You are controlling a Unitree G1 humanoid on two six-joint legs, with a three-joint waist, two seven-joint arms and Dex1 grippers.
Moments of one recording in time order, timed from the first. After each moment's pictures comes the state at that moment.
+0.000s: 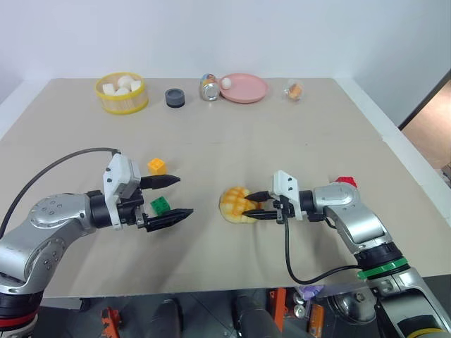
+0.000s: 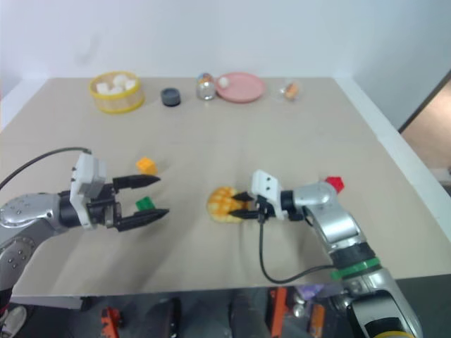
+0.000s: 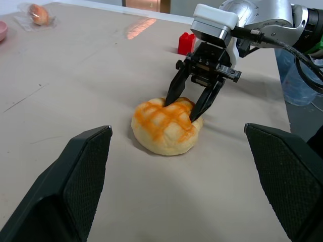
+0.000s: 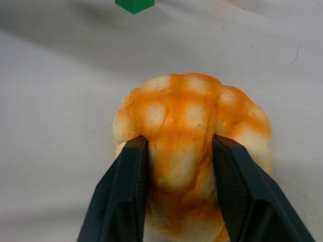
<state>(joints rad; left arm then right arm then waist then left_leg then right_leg) -0.20 0.77 0.14 -0.47 -0.74 0.58 -0.93 -0.53 -0.63 0.25 0.10 0.20 0.20 1.18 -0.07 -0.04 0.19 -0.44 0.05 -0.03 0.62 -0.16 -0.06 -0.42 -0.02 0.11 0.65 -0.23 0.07</state>
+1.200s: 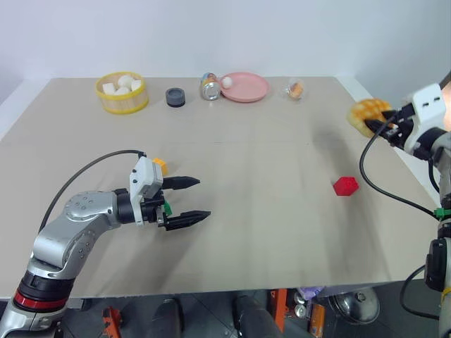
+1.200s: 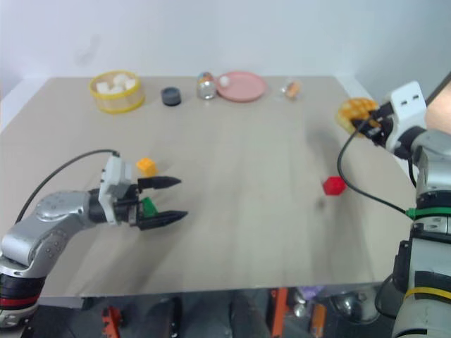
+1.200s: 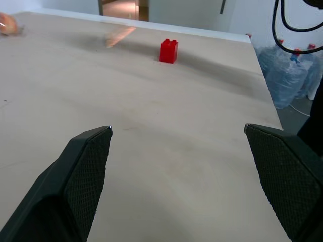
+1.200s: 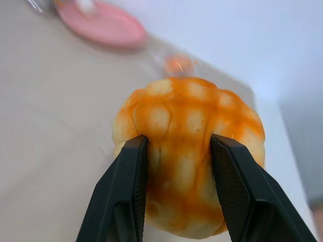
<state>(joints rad) -0.32 0.64 -0.01 -0.35 -0.63 0.49 -1.01 -0.94 -0.93 -0.11 0.98 0.07 0.01 0.77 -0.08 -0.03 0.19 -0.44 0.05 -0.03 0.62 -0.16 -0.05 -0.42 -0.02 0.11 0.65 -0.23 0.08</state>
